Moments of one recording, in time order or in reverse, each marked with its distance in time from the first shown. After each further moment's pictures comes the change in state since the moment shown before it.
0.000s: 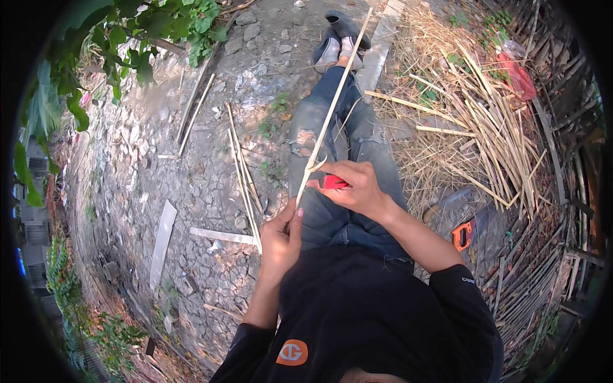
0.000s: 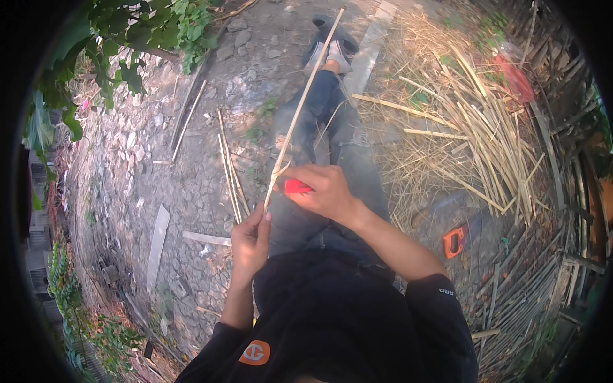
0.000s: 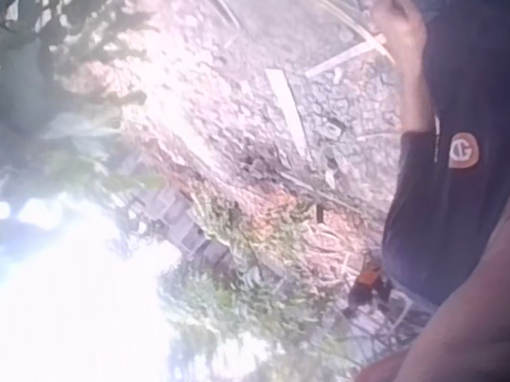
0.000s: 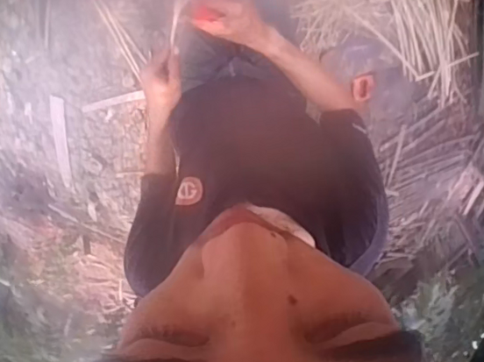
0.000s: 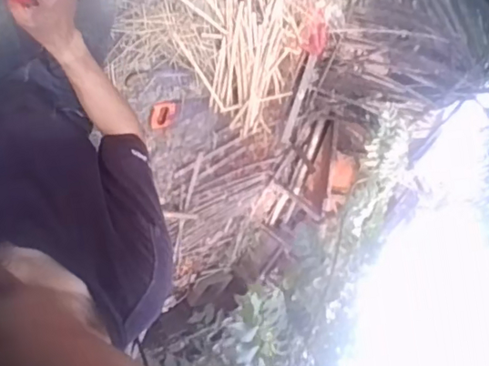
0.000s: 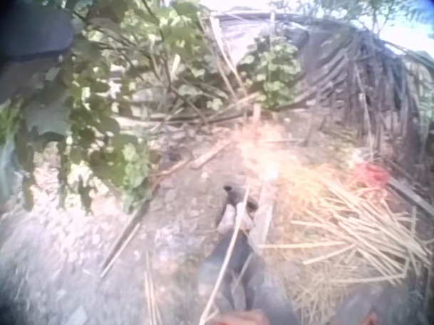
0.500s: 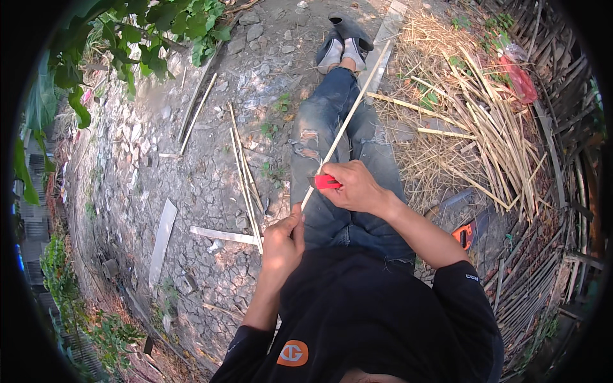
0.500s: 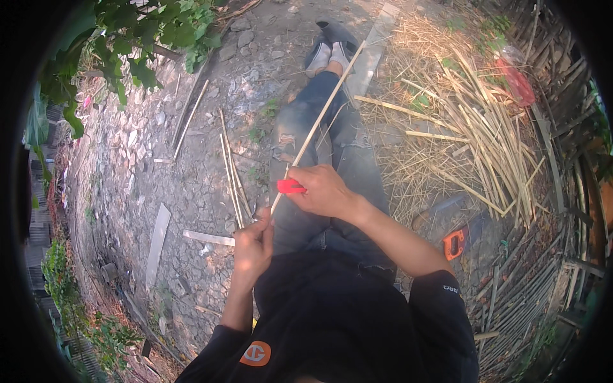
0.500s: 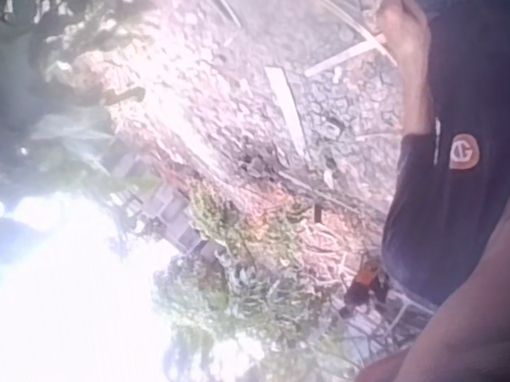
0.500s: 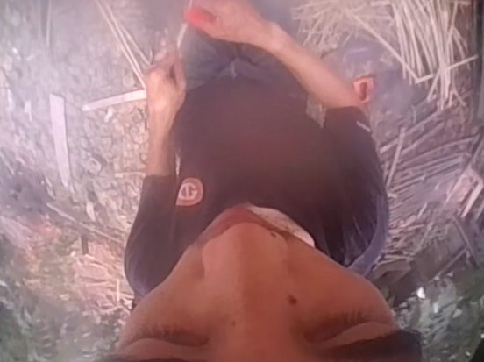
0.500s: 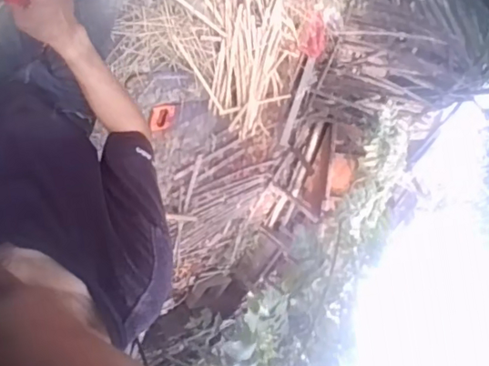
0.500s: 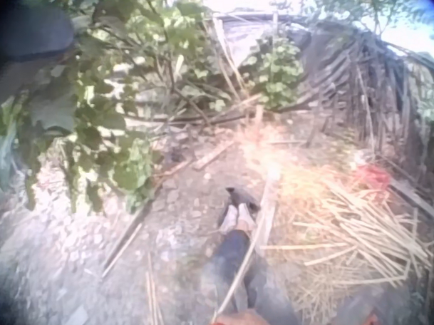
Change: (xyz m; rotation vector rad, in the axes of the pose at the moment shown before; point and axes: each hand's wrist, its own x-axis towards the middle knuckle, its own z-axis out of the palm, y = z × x) left_hand -0.004 0.002 -0.004 0.386 0.019 0.238; right_hand 0.005 0.002 -0.002 0.124 -0.244 0.105
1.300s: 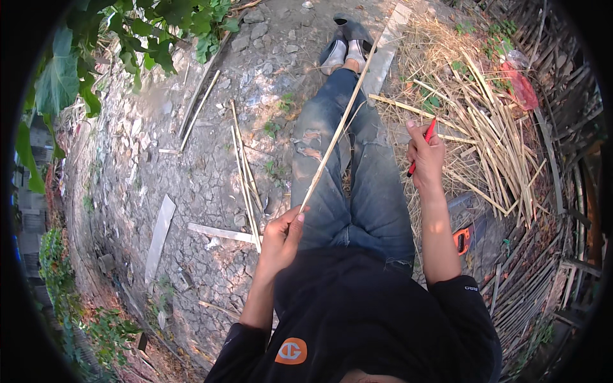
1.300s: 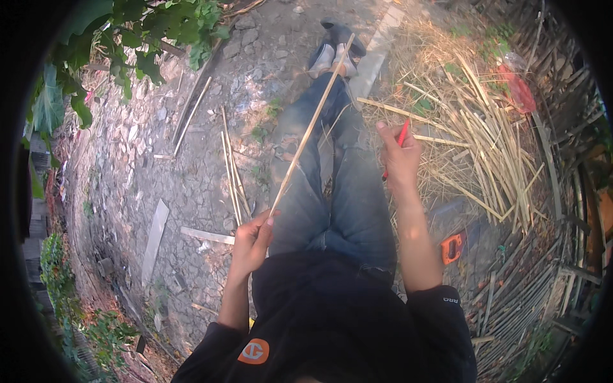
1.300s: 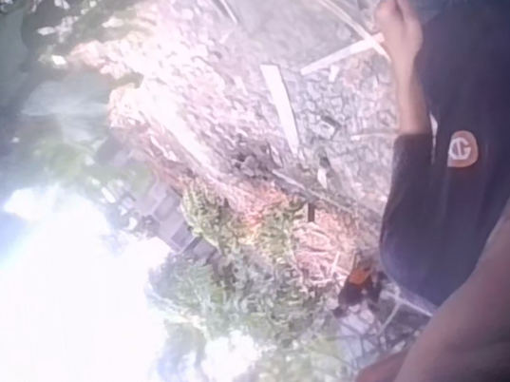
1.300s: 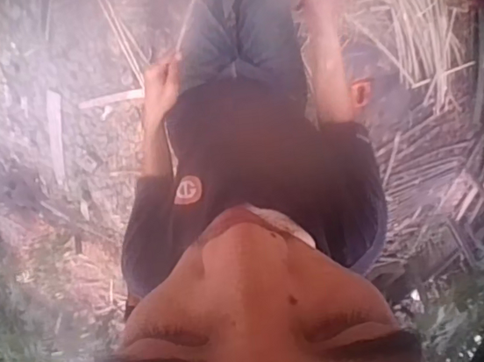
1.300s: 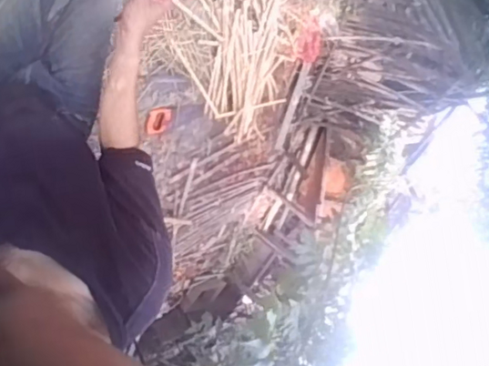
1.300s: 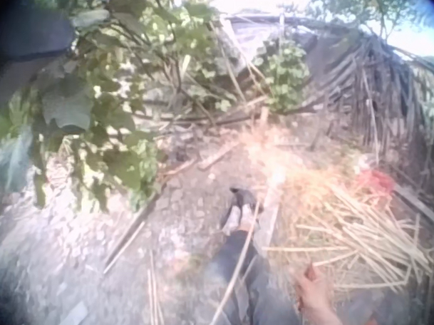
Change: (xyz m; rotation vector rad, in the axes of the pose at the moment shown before) left_hand -0.001 -0.018 -0.005 -0.478 -0.212 -0.183; right_hand -0.019 0.038 -0.091 0.580 0.816 0.821
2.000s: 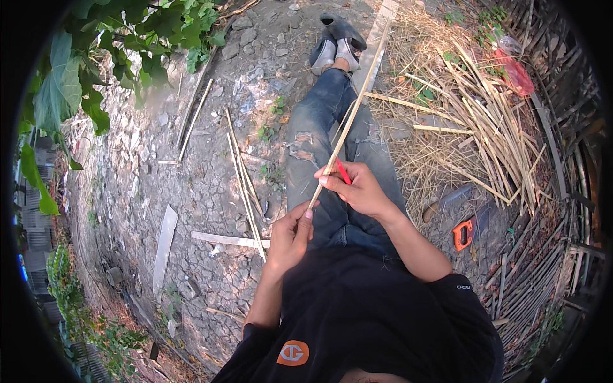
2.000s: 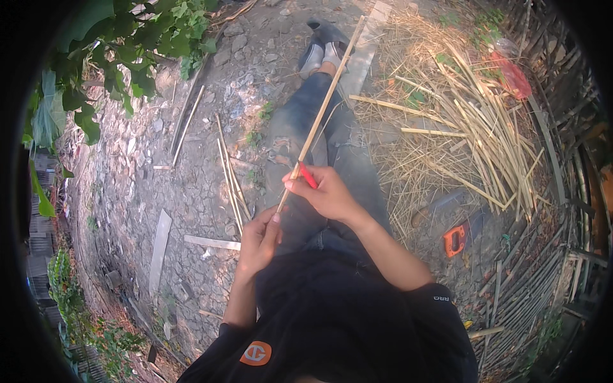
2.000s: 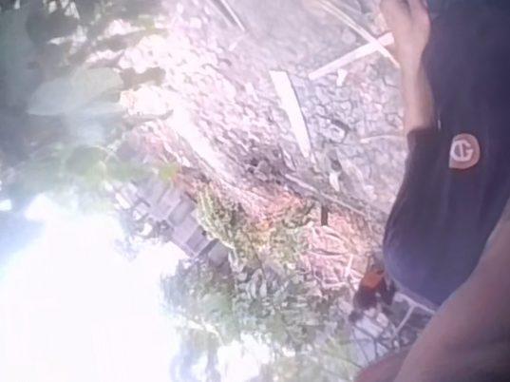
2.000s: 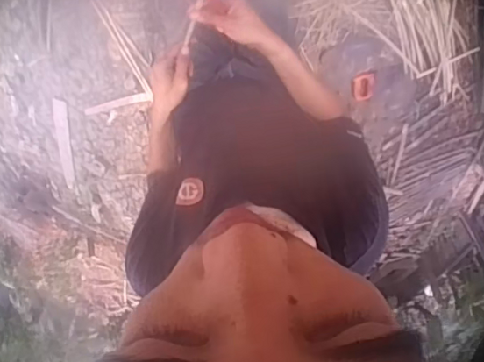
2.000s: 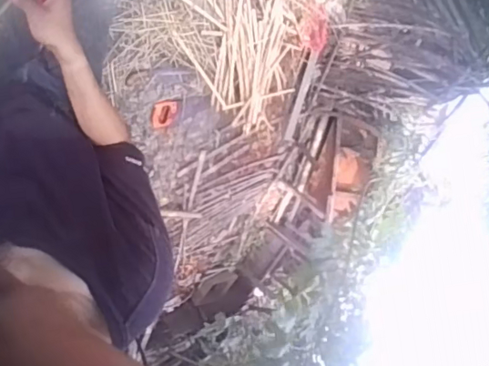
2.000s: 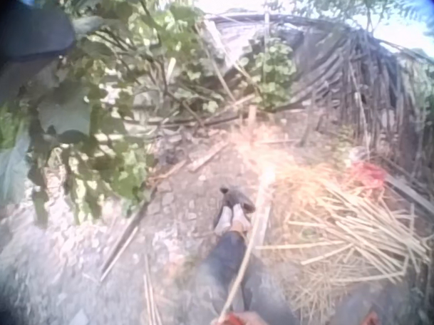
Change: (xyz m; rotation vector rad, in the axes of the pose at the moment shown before) left_hand 0.015 0.014 0.021 0.072 -0.055 -0.010; right_hand -0.077 0.027 0.055 -0.216 -0.723 0.063
